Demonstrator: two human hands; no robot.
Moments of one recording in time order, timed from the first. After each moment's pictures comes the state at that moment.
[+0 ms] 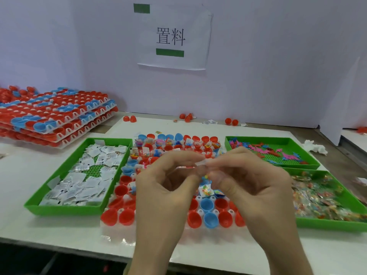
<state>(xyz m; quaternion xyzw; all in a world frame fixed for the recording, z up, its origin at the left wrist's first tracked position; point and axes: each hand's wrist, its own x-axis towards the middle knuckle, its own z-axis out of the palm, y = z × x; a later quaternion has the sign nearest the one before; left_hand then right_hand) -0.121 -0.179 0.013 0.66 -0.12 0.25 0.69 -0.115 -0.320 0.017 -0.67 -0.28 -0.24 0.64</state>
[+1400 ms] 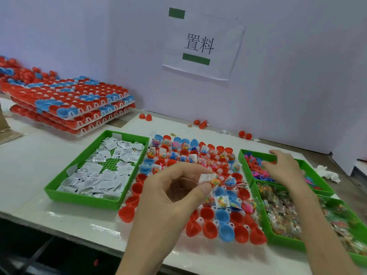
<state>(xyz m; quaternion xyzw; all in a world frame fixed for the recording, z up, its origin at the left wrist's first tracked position) -0.129 -0.132 0.007 0.67 -0.10 0.15 0.72 0.055 -0.419 -0.016 -0.97 0.13 -0.08 0.18</state>
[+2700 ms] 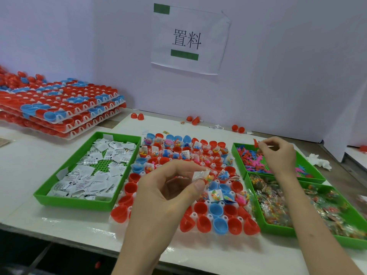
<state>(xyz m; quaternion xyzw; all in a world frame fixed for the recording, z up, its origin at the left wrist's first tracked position) -0.128 -0.140 0.008 0.68 -0.11 0.14 0.72 0.065 -0.429 -0.032 -0.85 0.03 -0.31 0.42</state>
